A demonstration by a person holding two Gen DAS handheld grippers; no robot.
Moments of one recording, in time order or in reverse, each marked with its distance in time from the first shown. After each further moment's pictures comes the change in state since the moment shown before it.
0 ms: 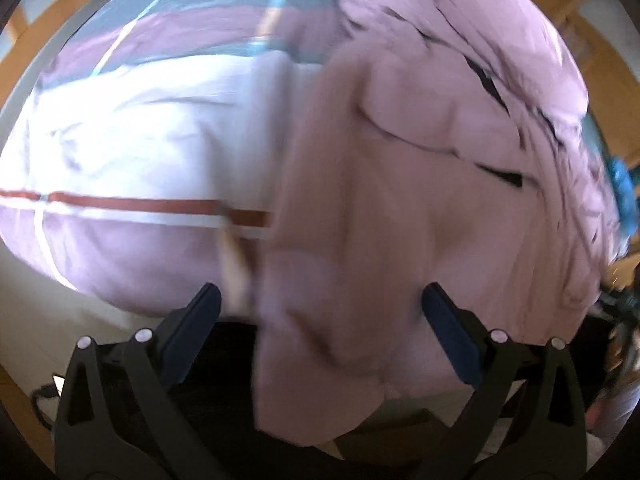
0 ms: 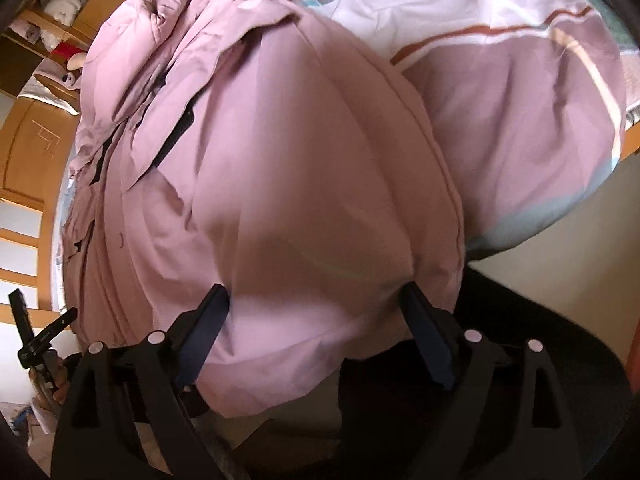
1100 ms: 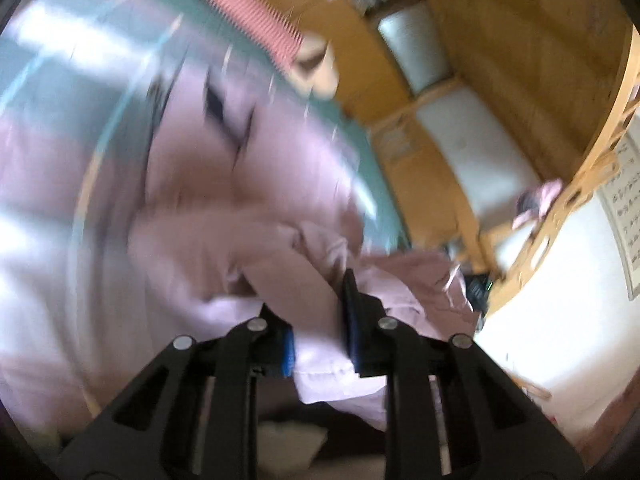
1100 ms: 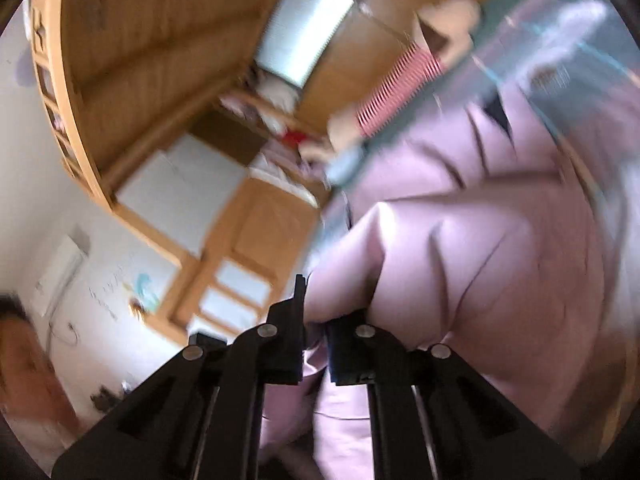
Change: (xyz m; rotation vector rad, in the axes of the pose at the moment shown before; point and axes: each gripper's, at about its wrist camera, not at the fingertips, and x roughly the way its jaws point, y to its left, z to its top) left arm -0.113 -0.022 0.126 -0.038 -0.275 -0.769; right arm -0.092 0.102 0.114 -0.144 -0.390 0.876
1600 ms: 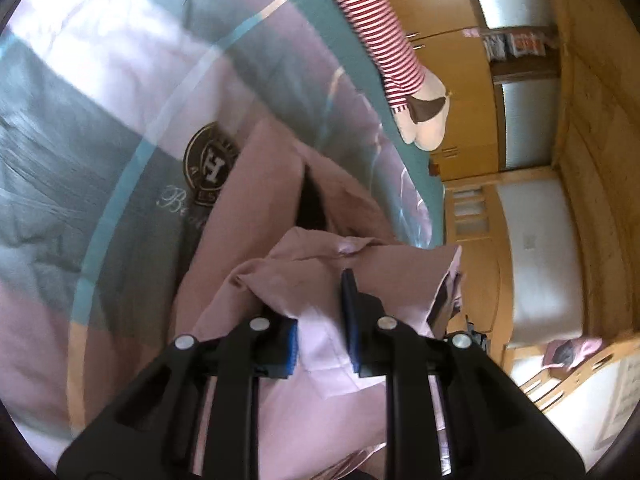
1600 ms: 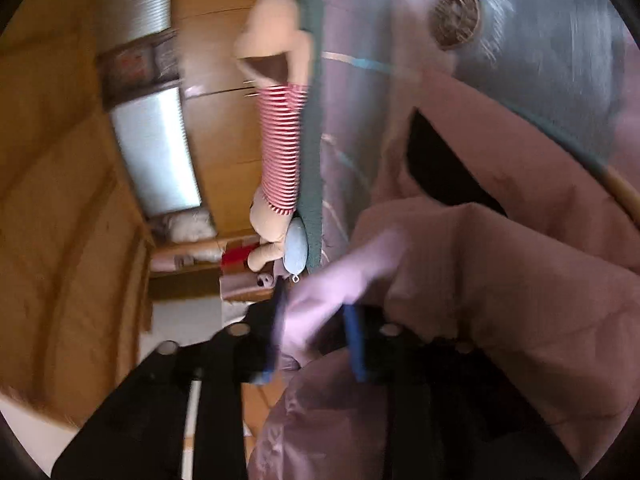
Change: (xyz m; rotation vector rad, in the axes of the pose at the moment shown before) left arm 0.147 0.163 0.180 -0.397 0.040 0.126; right arm 0.145 -0.206 0.179 0.777 -0.133 -0.074
